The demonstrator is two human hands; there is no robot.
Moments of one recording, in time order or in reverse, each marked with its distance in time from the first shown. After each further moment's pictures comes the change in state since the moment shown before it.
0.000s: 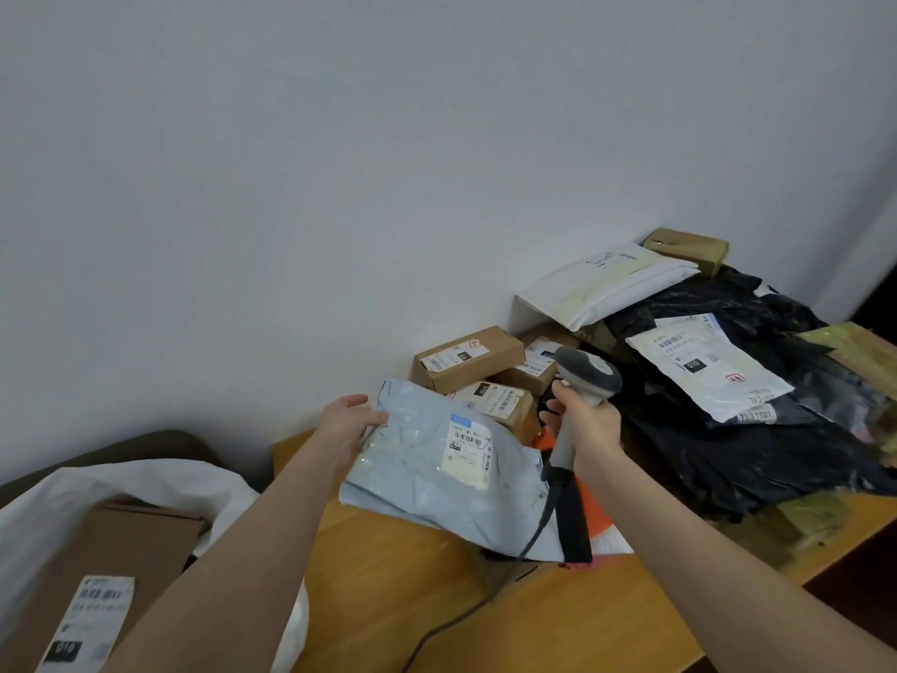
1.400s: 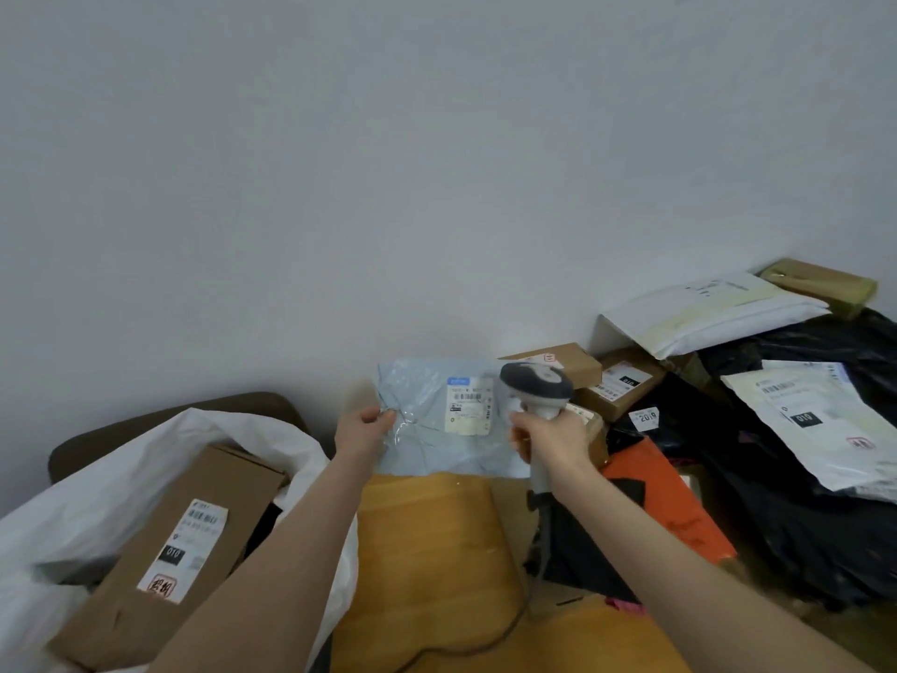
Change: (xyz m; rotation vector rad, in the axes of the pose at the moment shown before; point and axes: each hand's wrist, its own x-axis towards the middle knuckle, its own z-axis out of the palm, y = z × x) left_hand -0.028 -0.035 -0.048 0.069 0.406 0.207; right_hand -0.054 0.012 0.064 -0.421 -0.446 -0.066
